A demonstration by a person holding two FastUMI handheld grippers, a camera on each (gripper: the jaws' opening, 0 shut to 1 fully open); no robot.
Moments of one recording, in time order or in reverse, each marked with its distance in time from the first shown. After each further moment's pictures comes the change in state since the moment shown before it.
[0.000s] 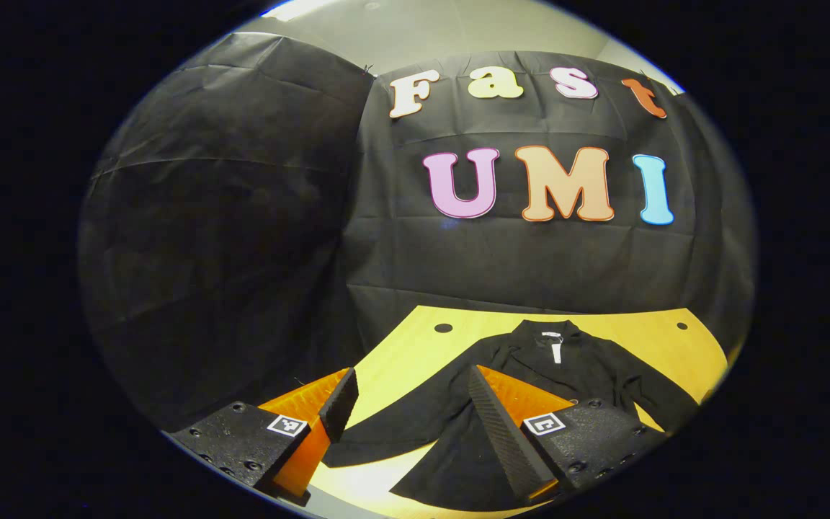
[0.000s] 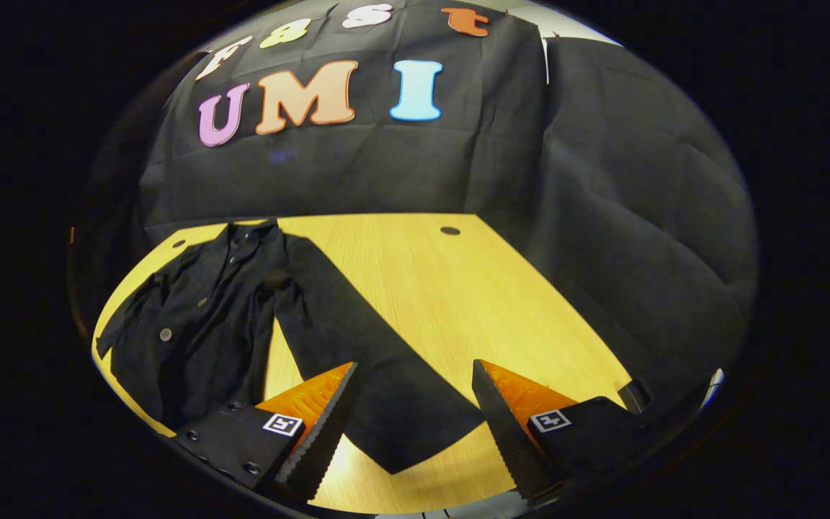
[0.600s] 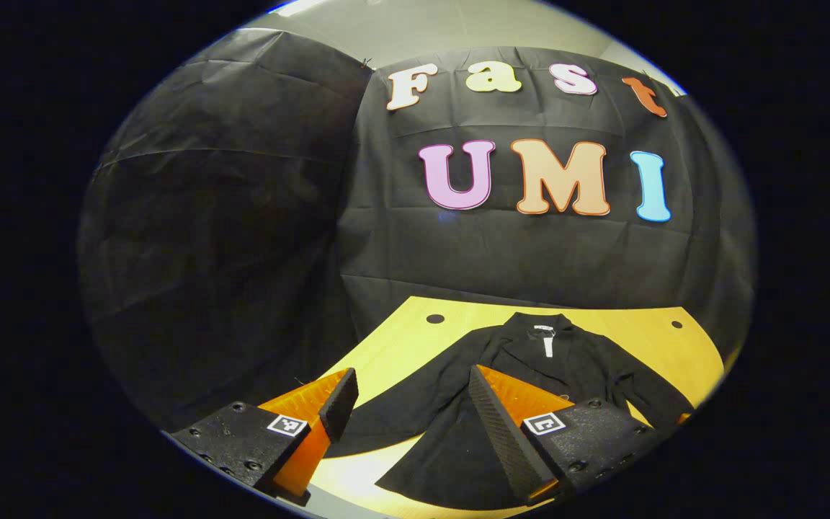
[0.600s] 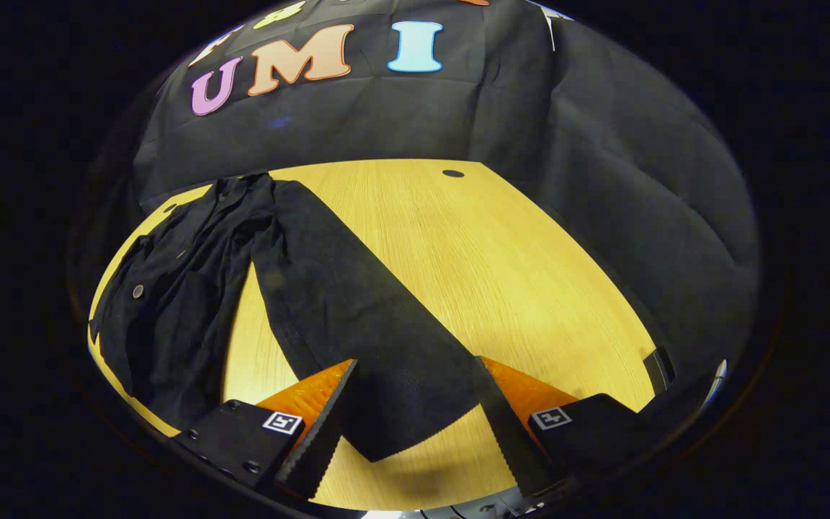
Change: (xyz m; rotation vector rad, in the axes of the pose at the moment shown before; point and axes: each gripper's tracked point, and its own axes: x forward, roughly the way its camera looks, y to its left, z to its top) left arm -0.003 -0.013 -0.010 -0.022 0.024 -0.009; right arm 0.030 -0.007 -0.050 -0.006 0.158 0.004
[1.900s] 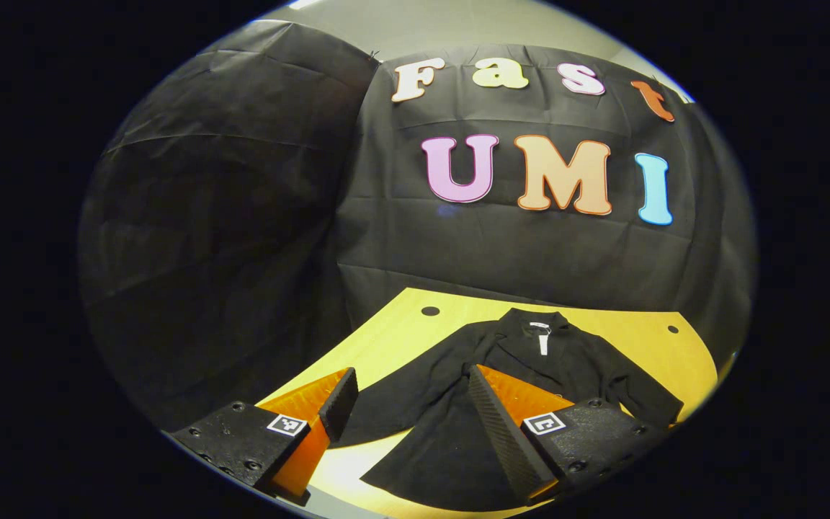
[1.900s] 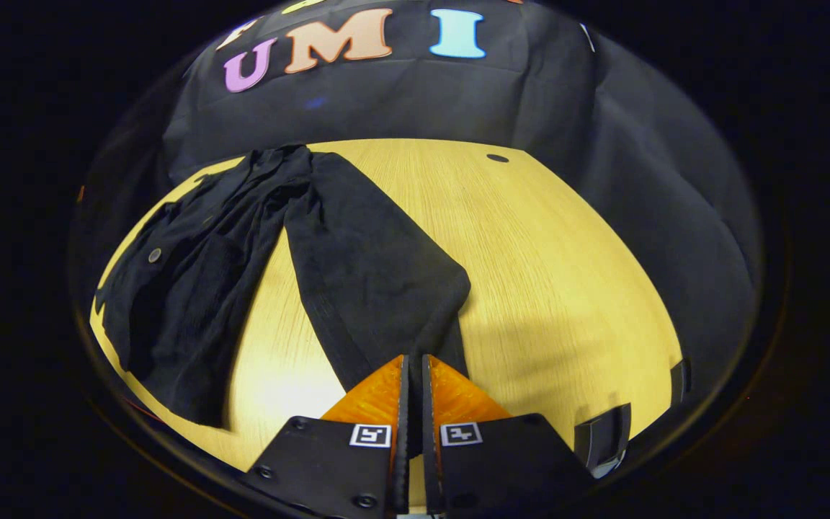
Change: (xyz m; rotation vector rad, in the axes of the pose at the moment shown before) left arm 0.004 -0.009 -0.013 -0.040 0.033 -0.005; right arm 0.005 0.035 -0.005 -0.129 0.055 0.087
